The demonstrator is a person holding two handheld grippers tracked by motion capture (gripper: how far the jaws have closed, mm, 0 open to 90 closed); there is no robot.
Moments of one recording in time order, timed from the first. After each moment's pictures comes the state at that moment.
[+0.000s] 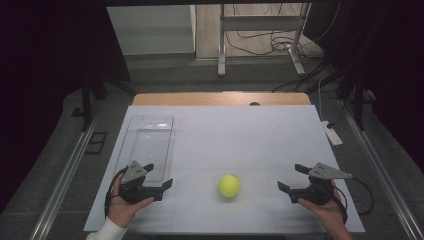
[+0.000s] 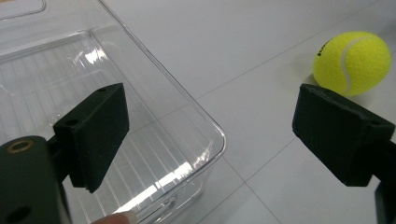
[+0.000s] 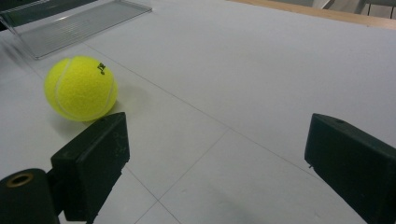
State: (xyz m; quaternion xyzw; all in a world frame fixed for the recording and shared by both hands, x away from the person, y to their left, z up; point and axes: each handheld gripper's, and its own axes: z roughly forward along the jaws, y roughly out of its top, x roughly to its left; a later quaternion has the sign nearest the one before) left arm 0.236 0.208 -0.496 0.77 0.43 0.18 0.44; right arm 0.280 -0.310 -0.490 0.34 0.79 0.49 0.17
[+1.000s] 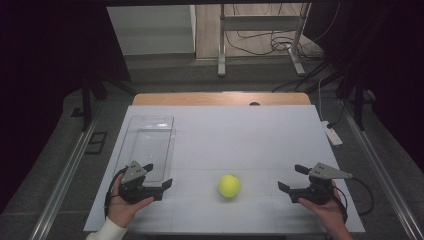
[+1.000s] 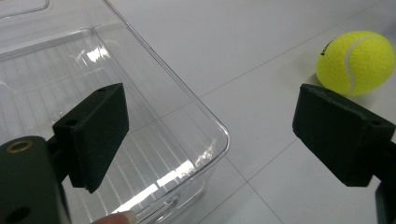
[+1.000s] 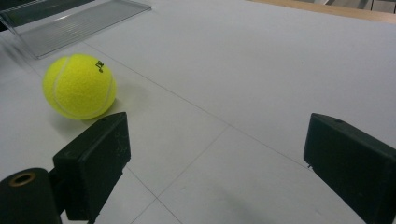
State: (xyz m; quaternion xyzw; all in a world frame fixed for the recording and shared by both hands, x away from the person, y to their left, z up) left arm 0.237 0.208 -0.496 0.76 0.43 0.18 0.44; right arm 0.281 -0.311 -0.492 0.34 0.79 0.48 0.17
